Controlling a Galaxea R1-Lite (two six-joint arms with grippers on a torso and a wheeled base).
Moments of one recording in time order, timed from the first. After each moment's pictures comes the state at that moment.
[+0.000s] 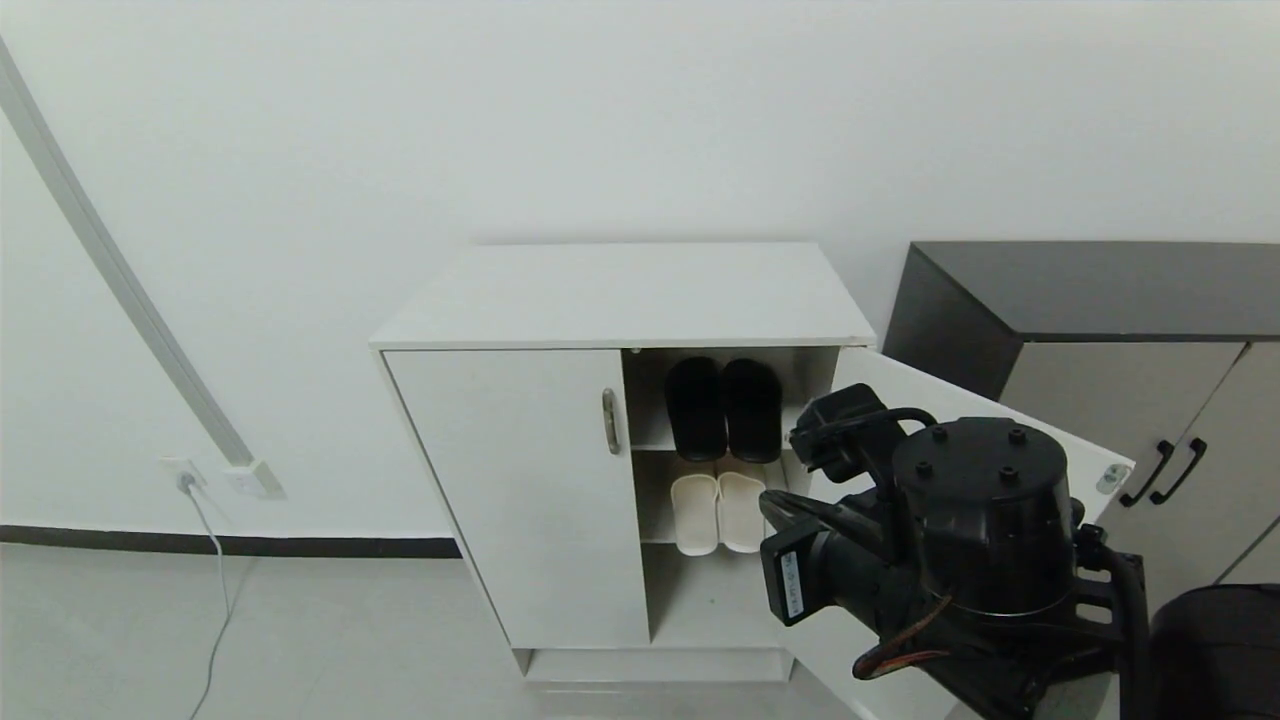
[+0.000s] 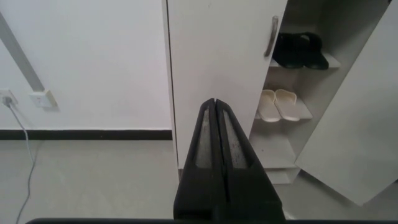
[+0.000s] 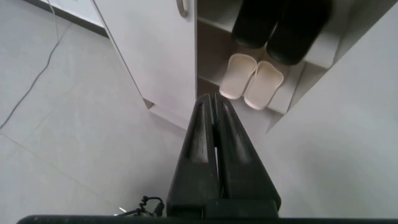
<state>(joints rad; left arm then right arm) 0.00 0.00 0.00 0.00 0.01 -0.02 0.97 1.71 -0.78 -0.62 -0.47 0.14</state>
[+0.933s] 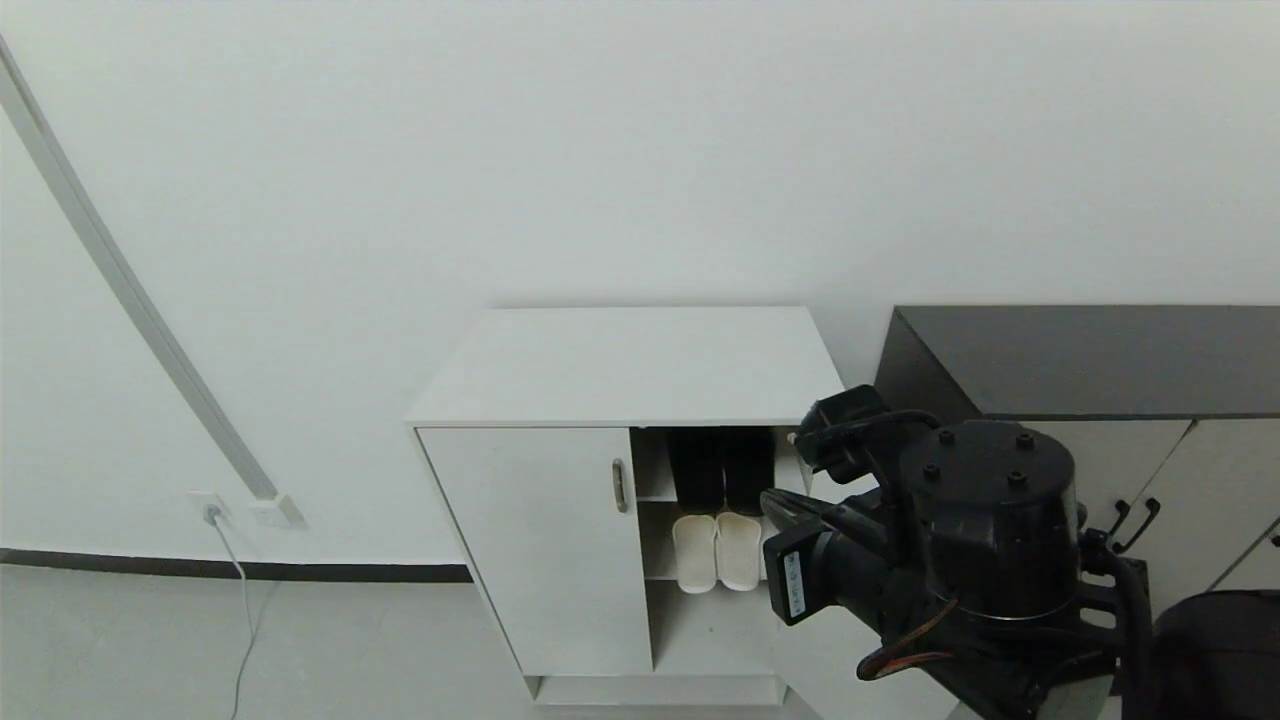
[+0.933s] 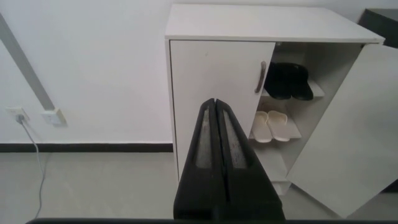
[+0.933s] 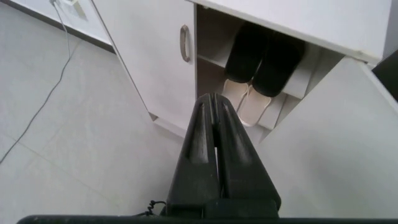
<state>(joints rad) 0.00 0.00 0.00 0.00 0.01 -0.02 0.96 1.71 -0.76 -0.66 -0.46 0.13</state>
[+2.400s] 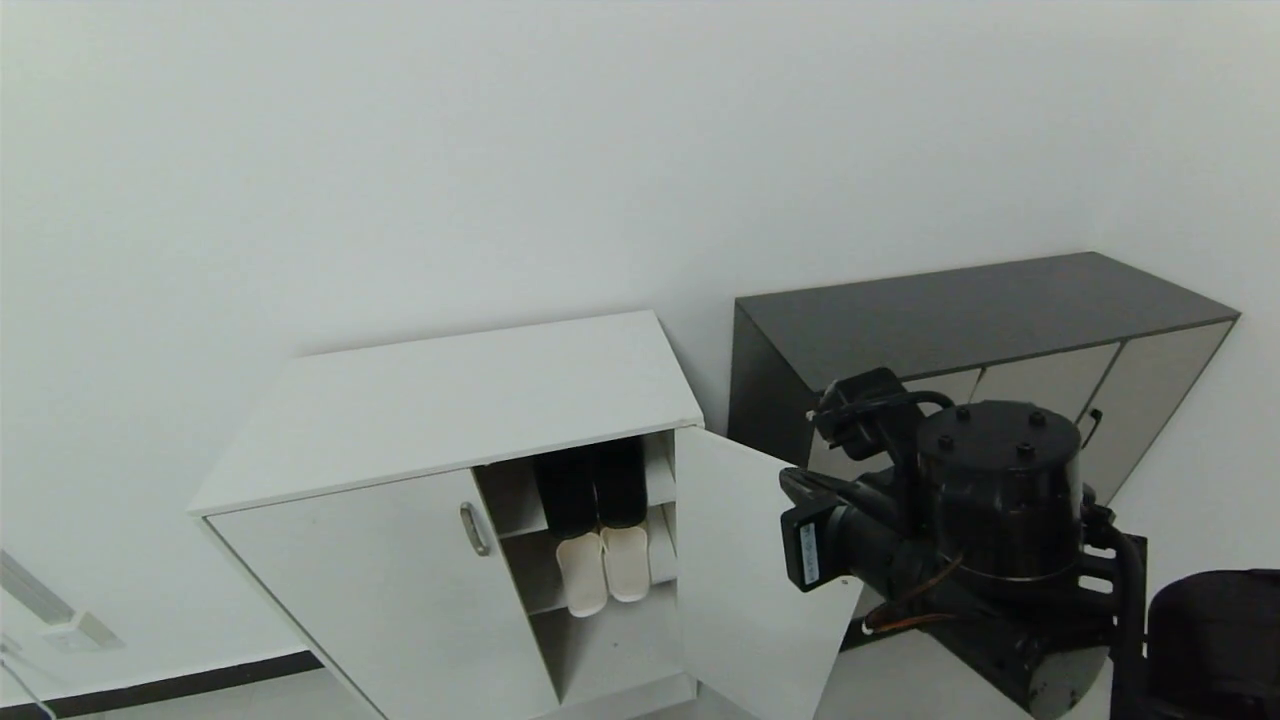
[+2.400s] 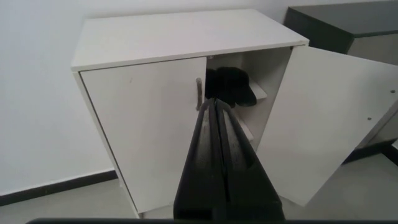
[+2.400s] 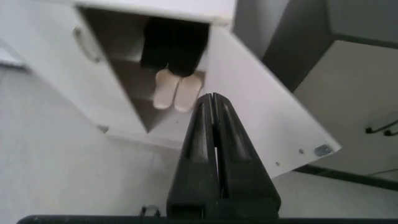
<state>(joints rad) 0.00 0.00 0.00 0.00 0.01 -0.02 0.89 1.72 -0.76 -0.70 -0.45 0.10</state>
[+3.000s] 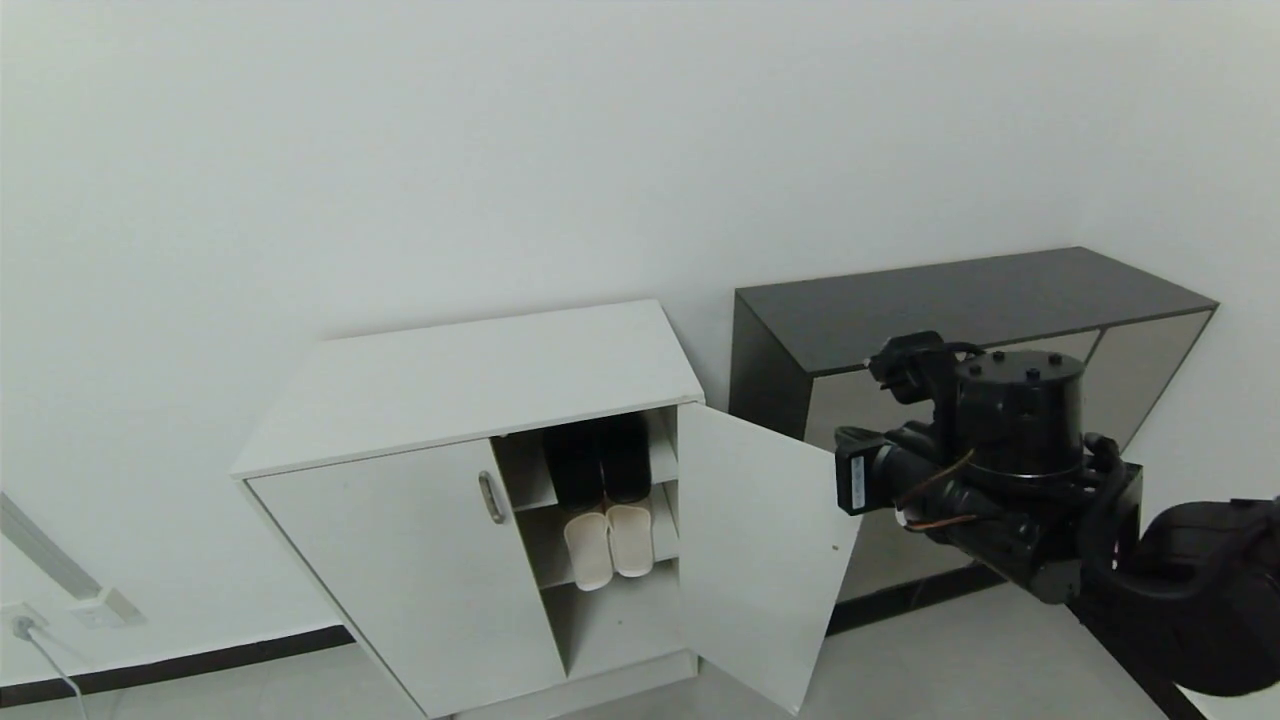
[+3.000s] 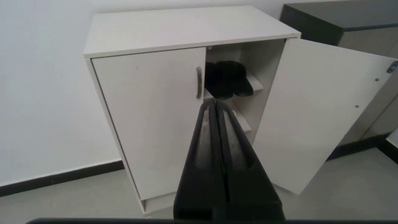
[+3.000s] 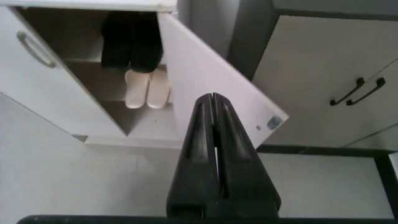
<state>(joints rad) 0.00 0.00 0.00 0.00 0.01 -0.02 0.65 1.77 -0.80 -0.71 -0.34 0.08</state>
